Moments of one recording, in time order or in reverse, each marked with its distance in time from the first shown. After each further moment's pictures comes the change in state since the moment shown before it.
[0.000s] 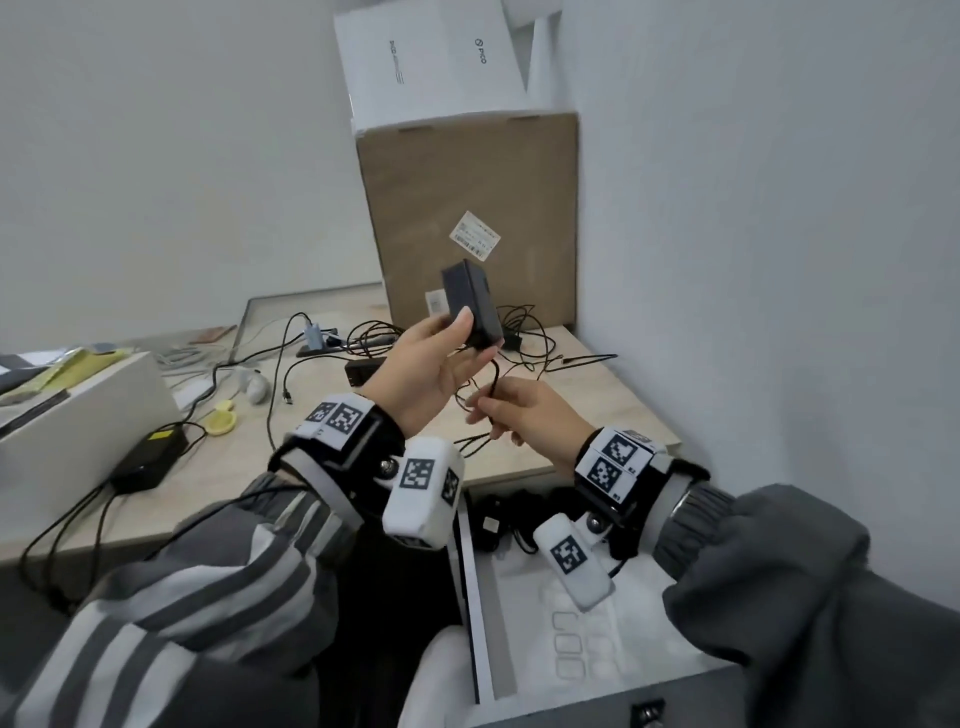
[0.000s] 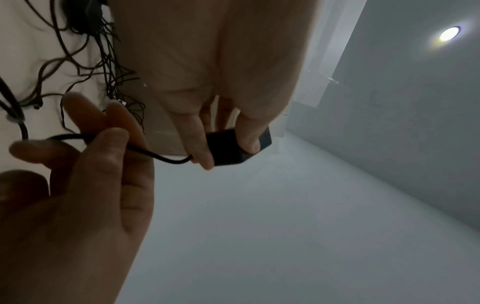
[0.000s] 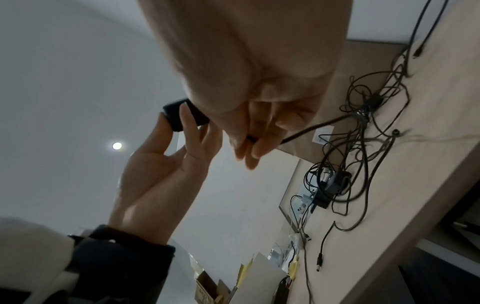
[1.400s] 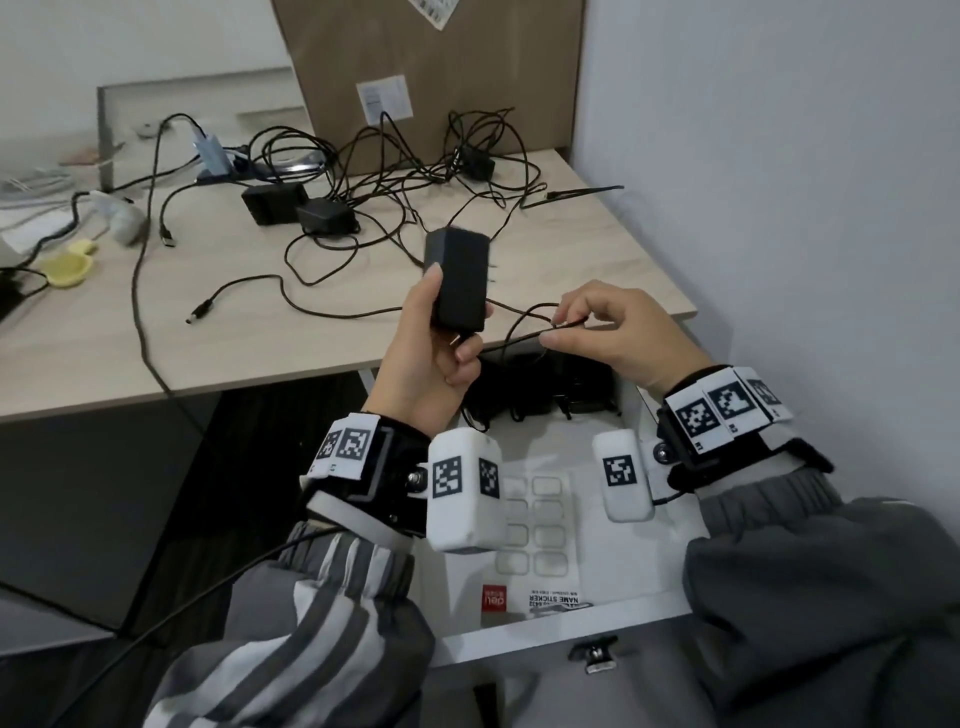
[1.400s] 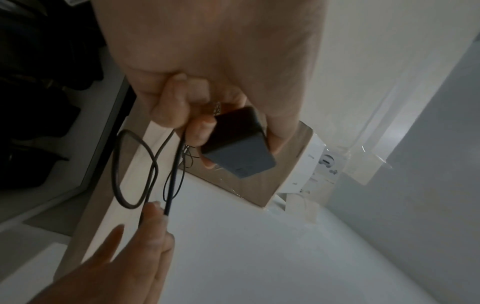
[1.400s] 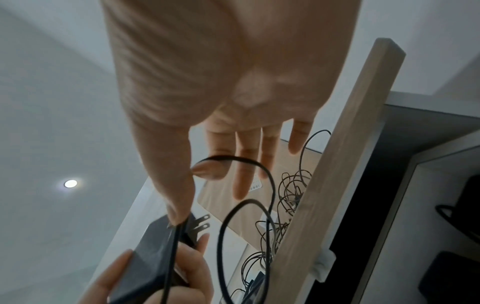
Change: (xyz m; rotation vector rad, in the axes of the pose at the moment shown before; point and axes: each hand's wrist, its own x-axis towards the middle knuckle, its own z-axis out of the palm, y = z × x) left_hand 0.017 -0.176 -0.011 -0.169 0.295 -0.274; right_hand -0.002 0.146 -0.107 -0.270 0.131 0.008
